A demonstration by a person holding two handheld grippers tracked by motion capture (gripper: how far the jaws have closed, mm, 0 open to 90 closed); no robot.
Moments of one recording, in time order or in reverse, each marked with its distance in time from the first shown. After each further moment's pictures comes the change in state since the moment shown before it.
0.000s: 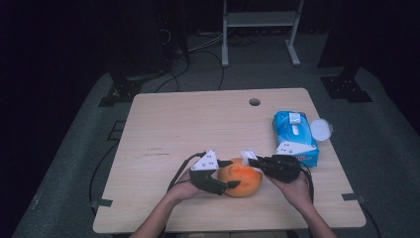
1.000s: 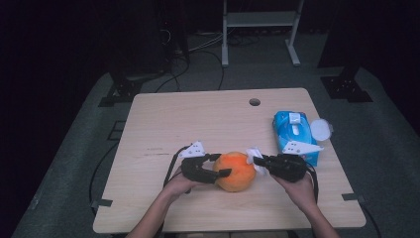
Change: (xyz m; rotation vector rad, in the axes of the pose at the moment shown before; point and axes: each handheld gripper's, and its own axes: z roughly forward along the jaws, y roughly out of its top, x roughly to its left) left arm 0.027 -0.012 -0.013 -0.070 0.040 -0.197; right arm -0.004 -0.002 -0.011 -0.042 -0.001 0.021
